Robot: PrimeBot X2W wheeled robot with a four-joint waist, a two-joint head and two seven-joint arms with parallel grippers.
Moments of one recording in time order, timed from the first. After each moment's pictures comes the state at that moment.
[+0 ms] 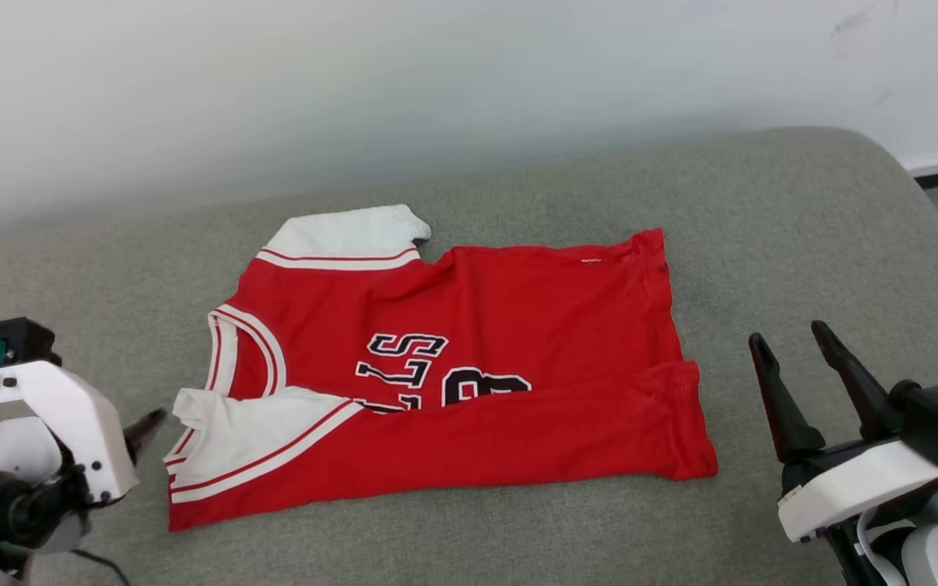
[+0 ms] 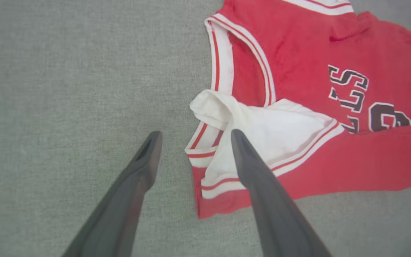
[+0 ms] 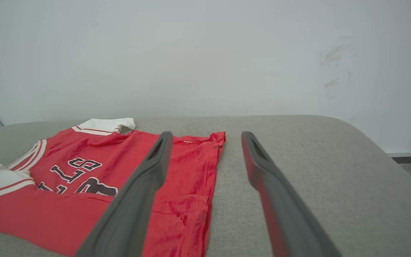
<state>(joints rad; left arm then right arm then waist) -0.31 0.66 -0.28 0.28 -0.93 0.08 0.60 -0.10 -0.24 0.12 0.08 0.32 0.13 -0.10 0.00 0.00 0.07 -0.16</state>
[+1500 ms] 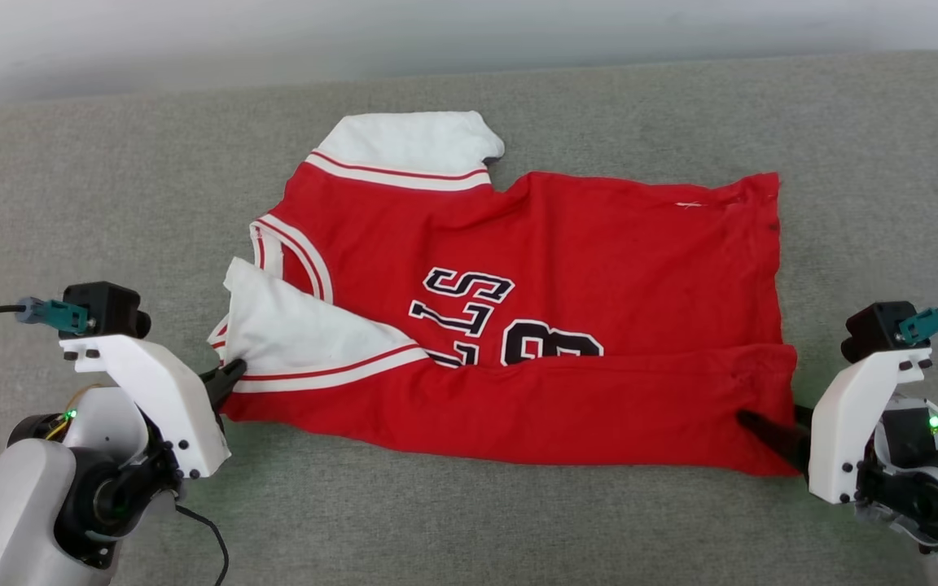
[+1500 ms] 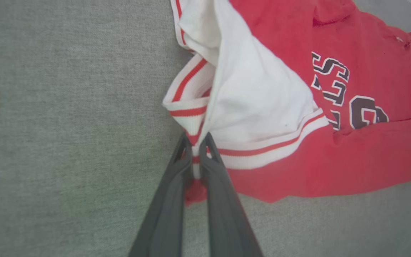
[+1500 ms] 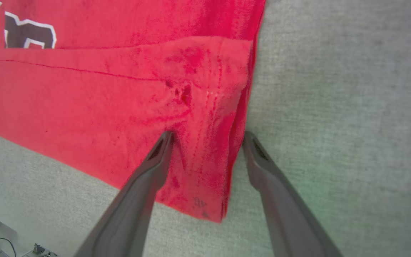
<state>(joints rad) -0.31 0.59 -0.31 0.07 -0.94 0.12 0.59 -0.27 -0.31 0.09 0.18 0.58 0.13 0.84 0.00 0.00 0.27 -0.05</state>
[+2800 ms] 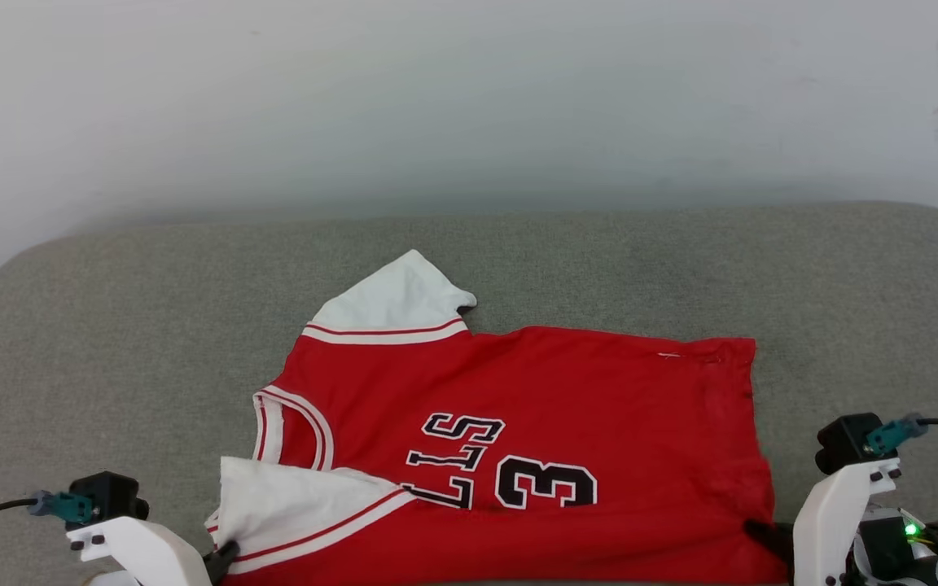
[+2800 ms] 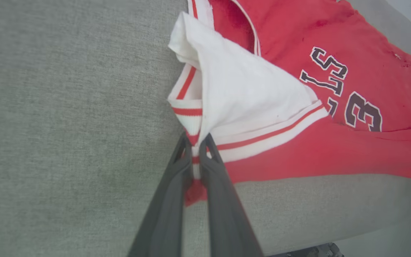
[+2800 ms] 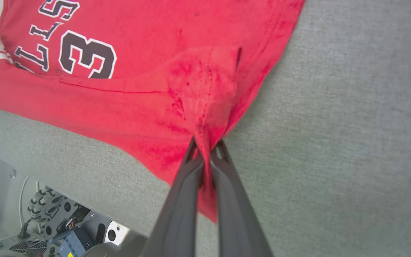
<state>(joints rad) 0.06 0.58 -0.28 0.01 -0.99 0.19 0.48 -0.08 -0.37 0.20 0.16 0.63 0.13 0.77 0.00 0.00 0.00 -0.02</state>
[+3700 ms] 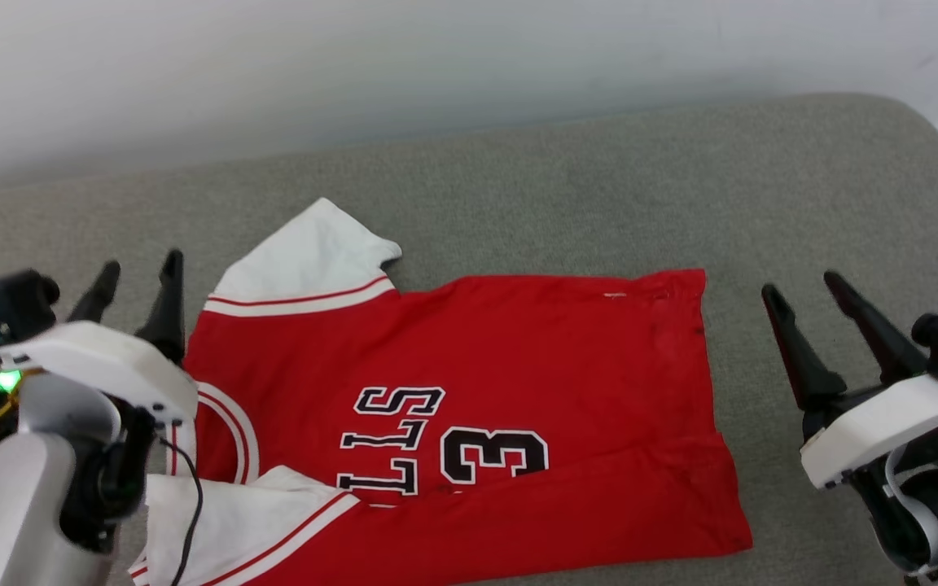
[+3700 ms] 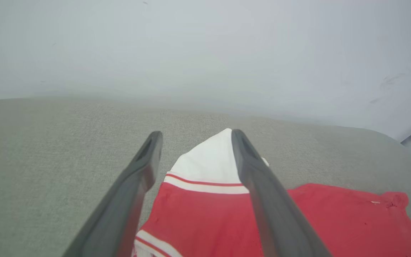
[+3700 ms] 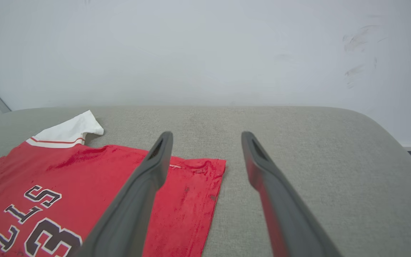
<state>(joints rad) -0.27 0.52 -0.23 0.03 -0.77 0.22 0.11 -0.17 -0.28 0.10 0.02 0.38 0.13 0.08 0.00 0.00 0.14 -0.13</state>
